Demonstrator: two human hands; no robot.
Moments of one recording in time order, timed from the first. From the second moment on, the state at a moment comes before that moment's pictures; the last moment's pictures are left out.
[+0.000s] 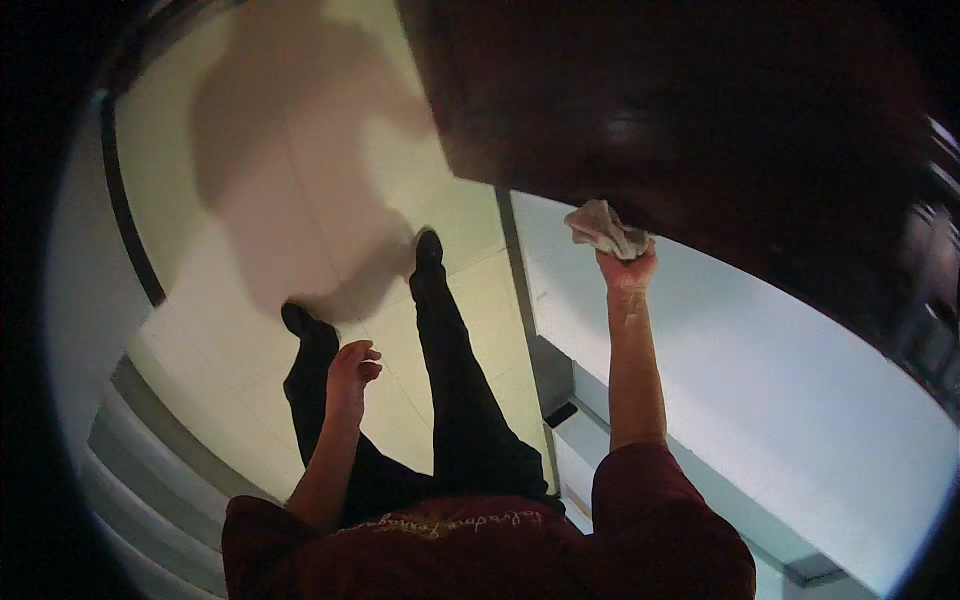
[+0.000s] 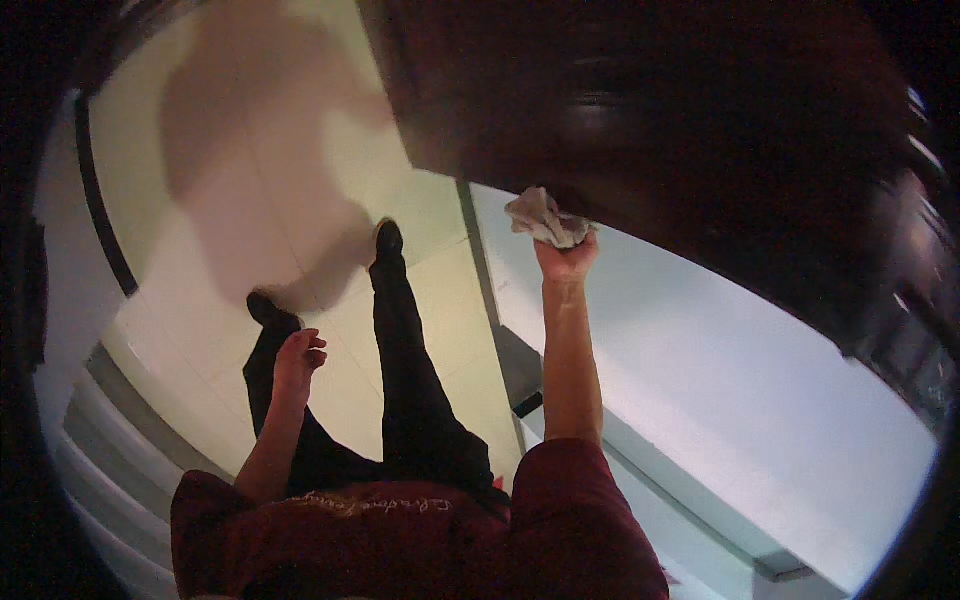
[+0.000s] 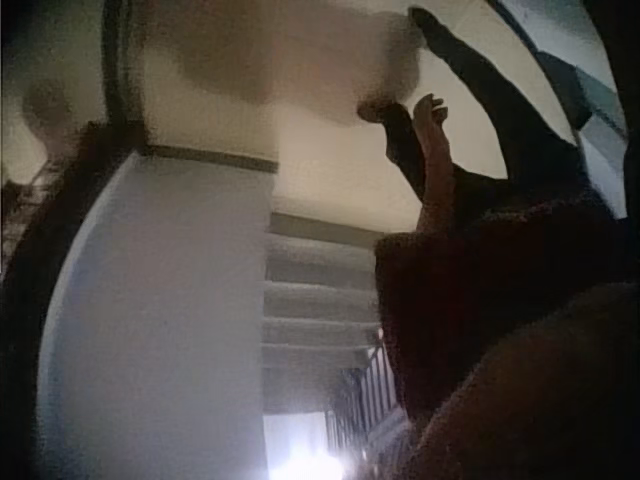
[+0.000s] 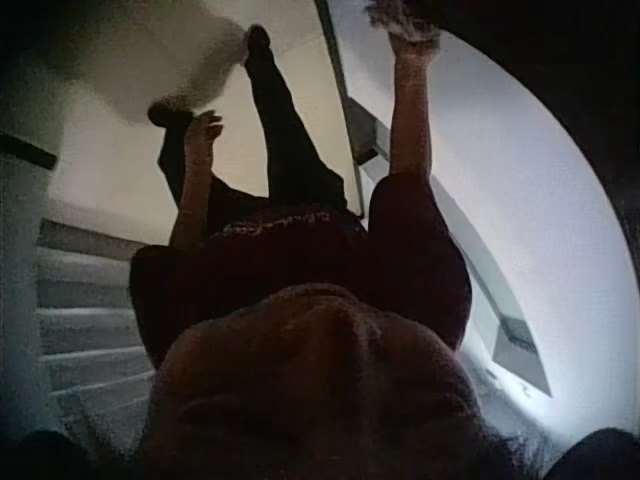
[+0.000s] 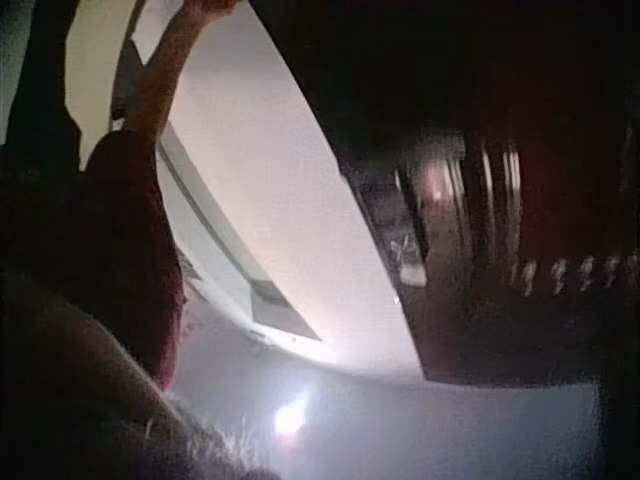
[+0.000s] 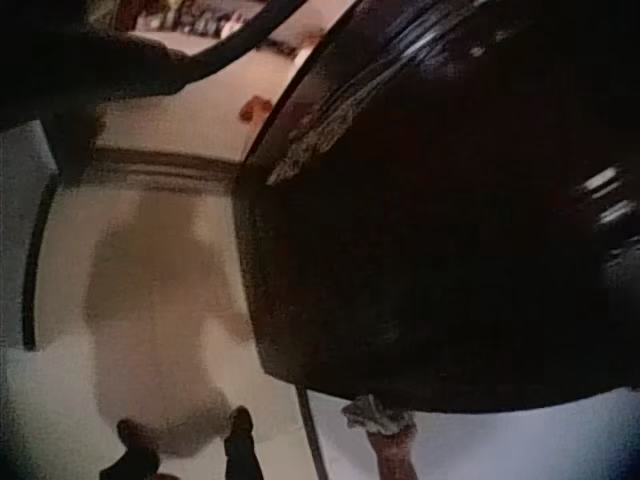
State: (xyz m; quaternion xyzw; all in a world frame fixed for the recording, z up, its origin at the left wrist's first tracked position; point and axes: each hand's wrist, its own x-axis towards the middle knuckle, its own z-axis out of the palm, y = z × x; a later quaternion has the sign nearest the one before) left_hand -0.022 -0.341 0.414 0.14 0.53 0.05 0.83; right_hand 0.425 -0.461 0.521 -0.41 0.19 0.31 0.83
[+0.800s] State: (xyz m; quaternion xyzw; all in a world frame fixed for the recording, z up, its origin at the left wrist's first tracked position) left_hand 0.272 -0.237 0.570 0.73 0.06 0.20 0.65; right_hand 0.456 -0.489 0.565 -0.36 -0.03 0.28 0.89
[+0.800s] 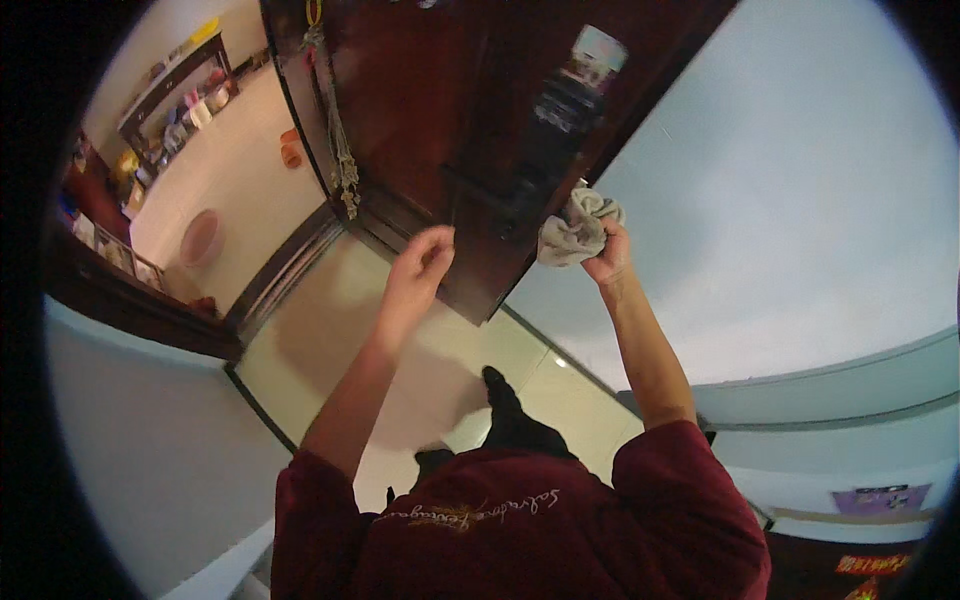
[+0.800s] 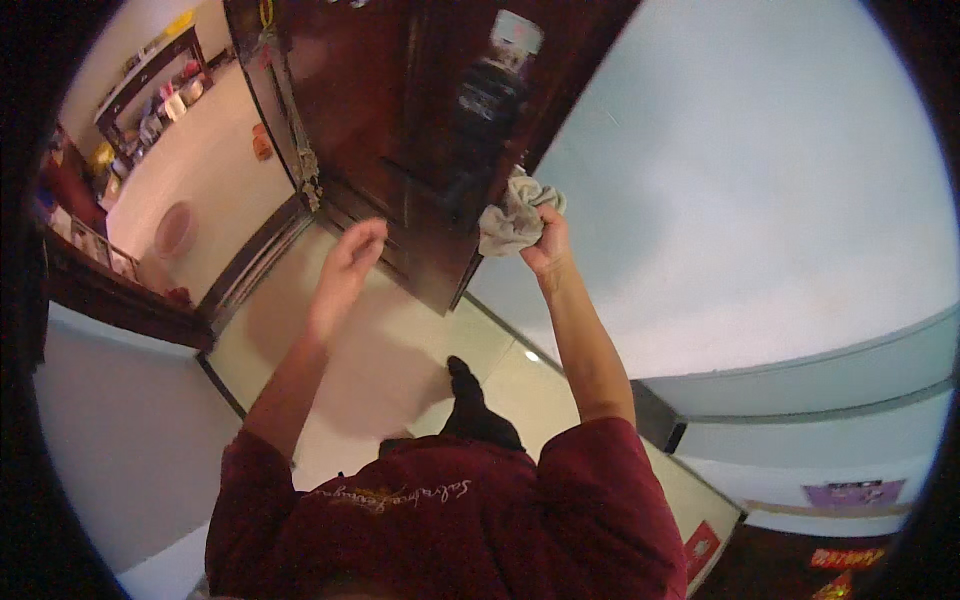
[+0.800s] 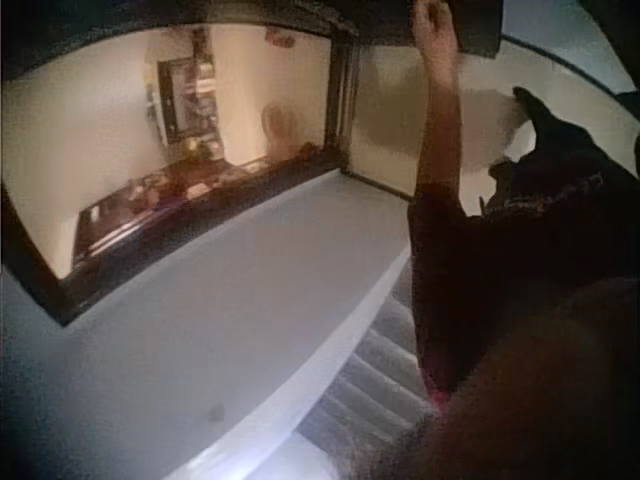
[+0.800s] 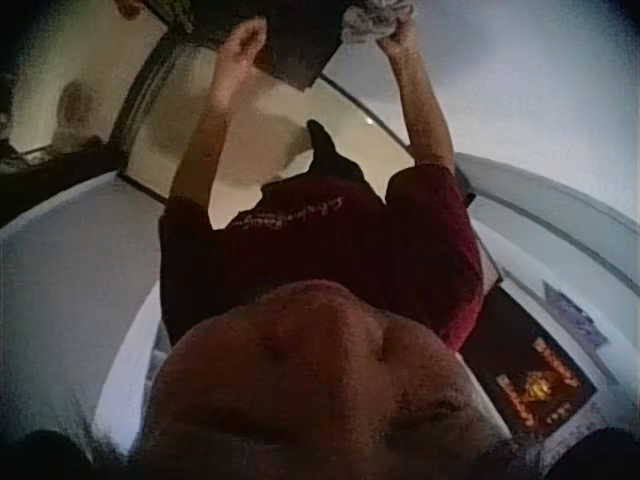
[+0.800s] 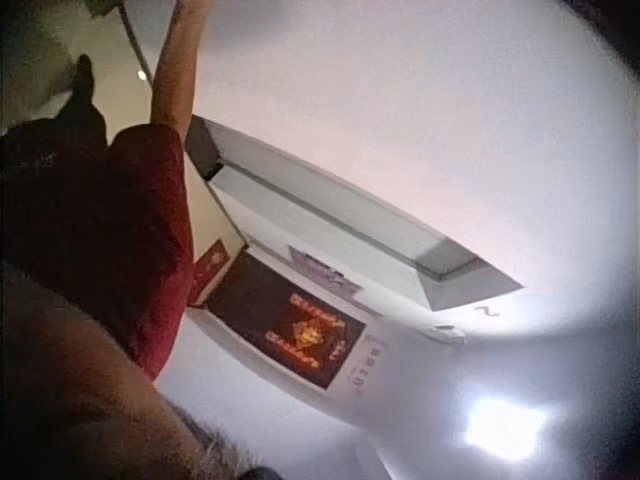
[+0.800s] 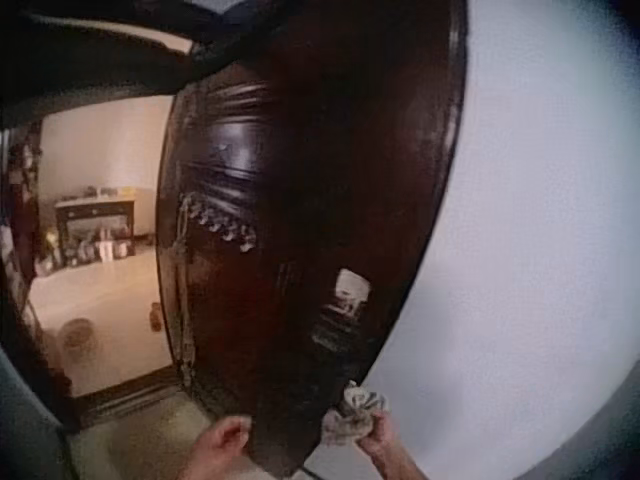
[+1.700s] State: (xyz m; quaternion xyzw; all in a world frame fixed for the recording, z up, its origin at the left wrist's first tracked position) left_hand 0.304 -0.277 0.590 0.89 -0.06 0.35 0.29; right_hand 0.344 -0.542 0.571 -0.07 -0.08 0.34 0.93
